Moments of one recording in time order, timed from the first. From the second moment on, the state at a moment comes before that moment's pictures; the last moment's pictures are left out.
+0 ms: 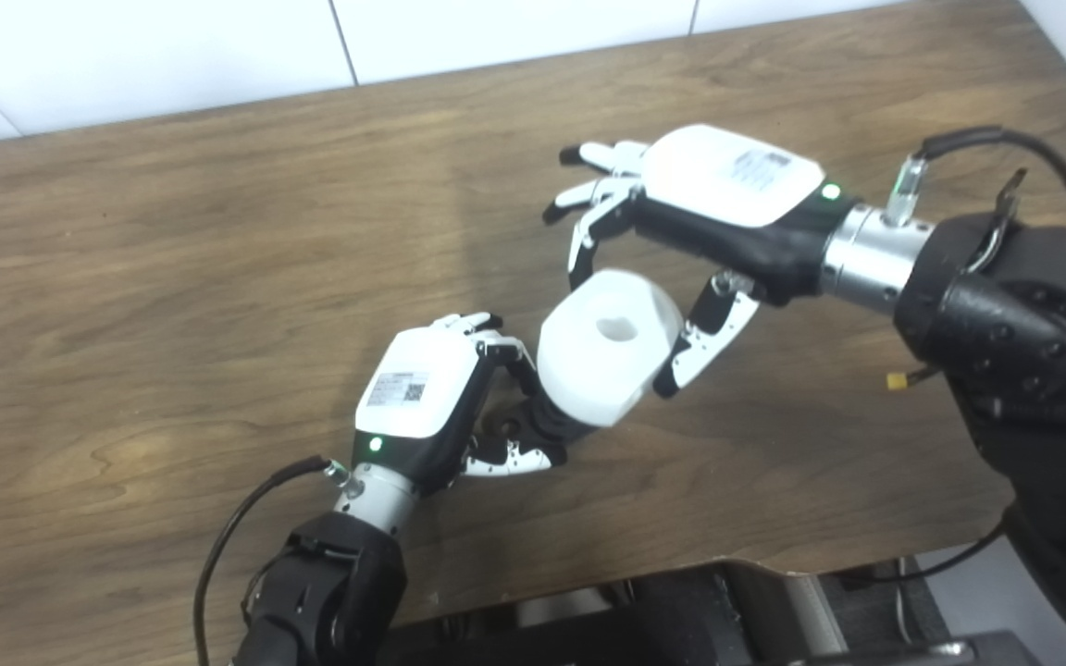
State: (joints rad) left arm 0.09 0.10 -0.49 -0.42 1.11 0.10 -0.37; right arm -0.34 -0.49 0.19 -0.90 -0.69 0.41 1.05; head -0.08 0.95
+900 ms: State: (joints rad) left arm 0.09 0.10 -0.52 -0.42 1.15 0.13 -0.37; right arm -0.32 -0.42 0.24 -0.87 -0.72 0.36 1.01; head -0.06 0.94
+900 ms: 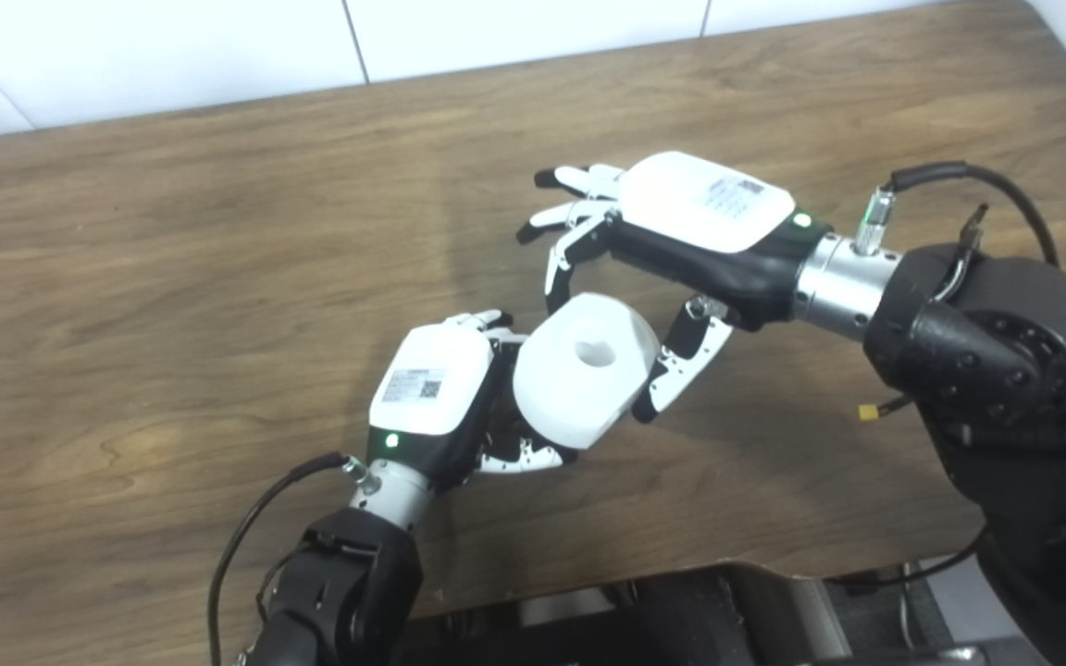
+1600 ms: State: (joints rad) left arm 0.09 0.10 -0.52 -0.43 1.14 0.14 -0.37; right arm -0.26 -0.39 0.30 -0.84 -0.82 0.23 0.98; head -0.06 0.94
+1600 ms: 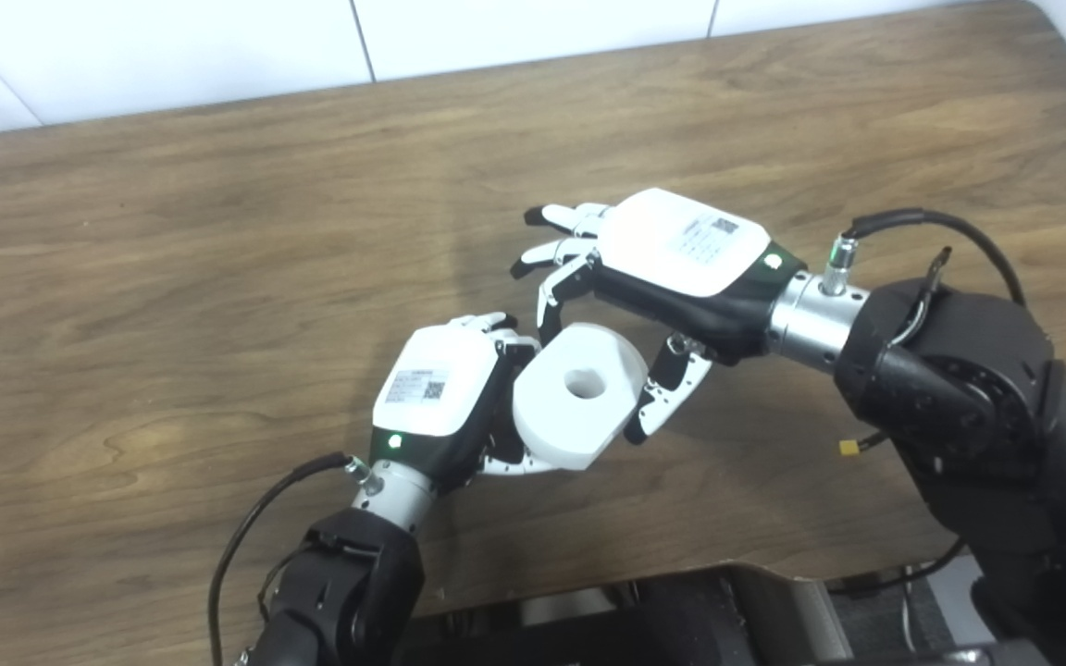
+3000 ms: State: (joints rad) left arm 0.09 0.11 -0.52 -0.43 1.14 0.13 -0.37; right arm -0.21 -0.35 0.25 -0.79 -0.88 0.06 0.93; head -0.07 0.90
